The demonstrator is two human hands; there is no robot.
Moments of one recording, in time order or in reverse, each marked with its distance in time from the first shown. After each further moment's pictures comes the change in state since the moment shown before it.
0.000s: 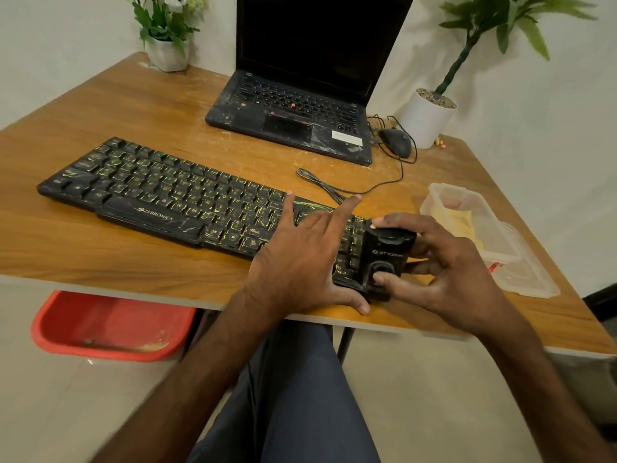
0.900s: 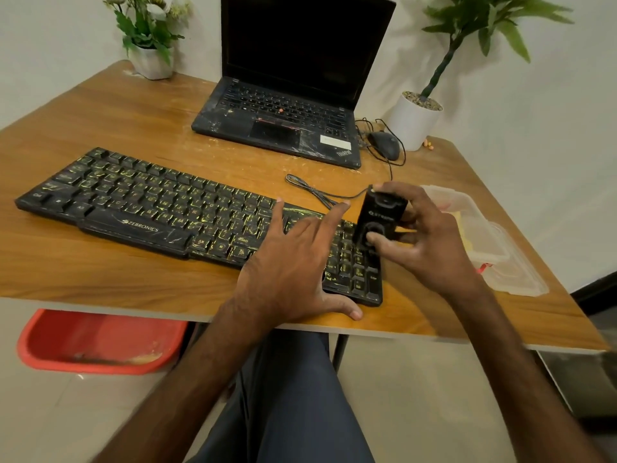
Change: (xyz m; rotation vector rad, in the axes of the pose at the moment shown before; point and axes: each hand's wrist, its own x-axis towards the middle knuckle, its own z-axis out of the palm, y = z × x) left_hand 0.000 0.000 0.000 -0.007 0.005 0.010; right_hand 0.030 0.035 -0.005 -0.066 0.176 0.057
